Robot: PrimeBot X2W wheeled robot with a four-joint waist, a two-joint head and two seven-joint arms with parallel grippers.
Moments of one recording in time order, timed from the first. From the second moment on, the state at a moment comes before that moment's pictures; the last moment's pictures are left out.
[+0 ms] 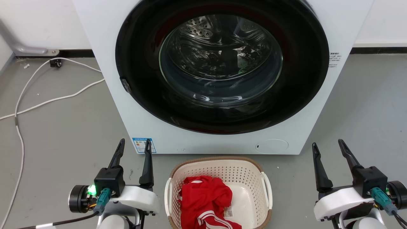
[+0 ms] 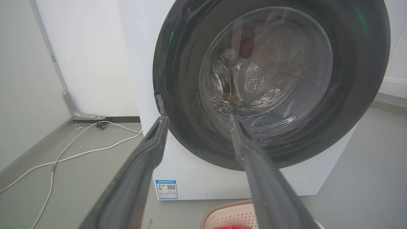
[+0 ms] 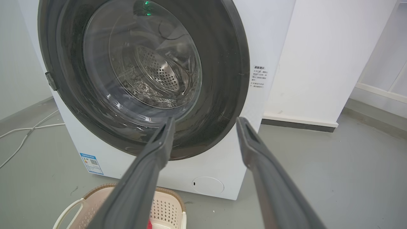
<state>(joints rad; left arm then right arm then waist) -0.12 0.05 -0.09 0.23 -0.09 0.02 -0.26 -0.06 -0.05 -0.03 0.16 -0.03 0.13 -0.21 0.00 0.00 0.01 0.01</state>
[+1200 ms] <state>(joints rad) -0.63 0.12 -0.04 0.87 -0.23 -0.11 -0.16 -0.54 -0.05 0.05 0.68 0.09 0.13 -0.13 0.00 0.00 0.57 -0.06</state>
